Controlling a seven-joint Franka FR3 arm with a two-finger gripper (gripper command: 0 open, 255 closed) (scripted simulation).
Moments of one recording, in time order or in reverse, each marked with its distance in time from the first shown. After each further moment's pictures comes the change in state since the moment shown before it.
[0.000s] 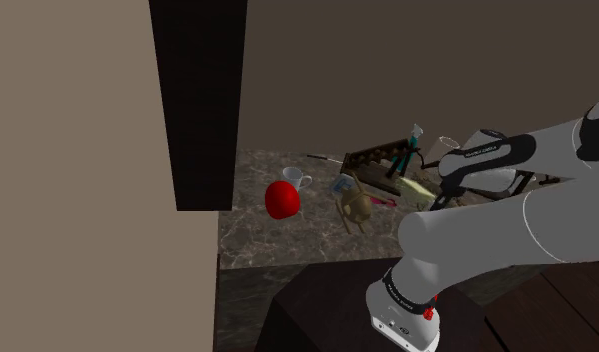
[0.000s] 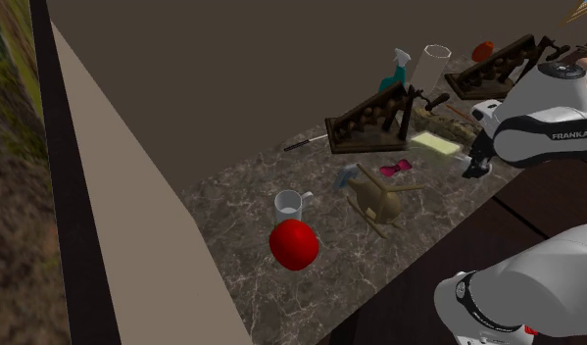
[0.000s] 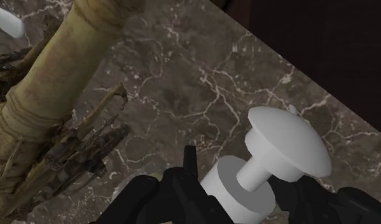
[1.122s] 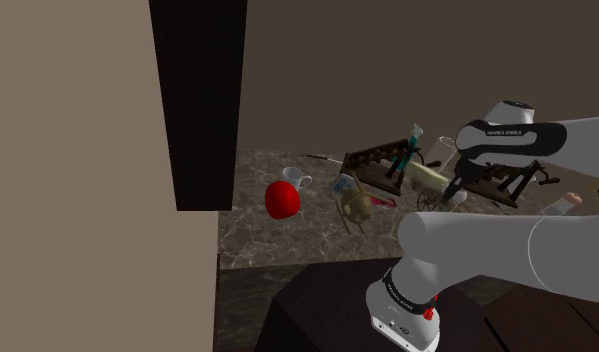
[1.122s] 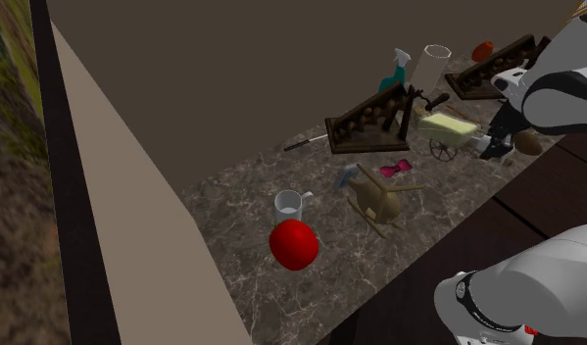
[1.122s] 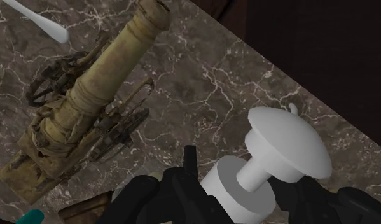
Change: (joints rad) arm -0.008 -0.225 0.109 0.101 0.080 -0.324 -0.036
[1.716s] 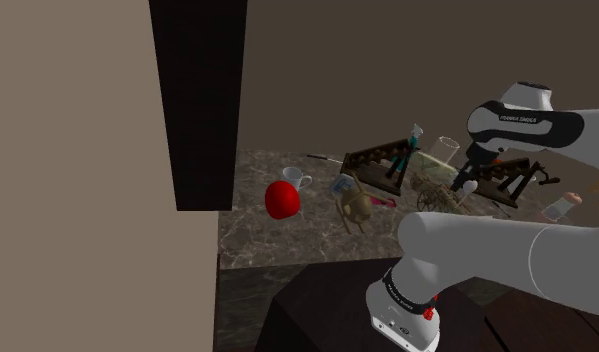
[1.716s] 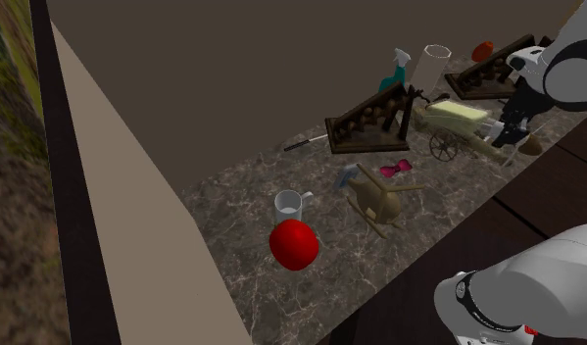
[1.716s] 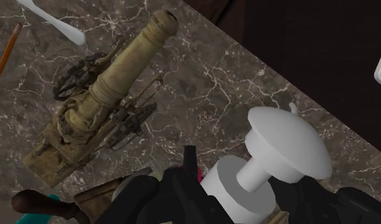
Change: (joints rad) arm 0.009 -0.066 0.053 0.087 0.048 -0.152 -0.019
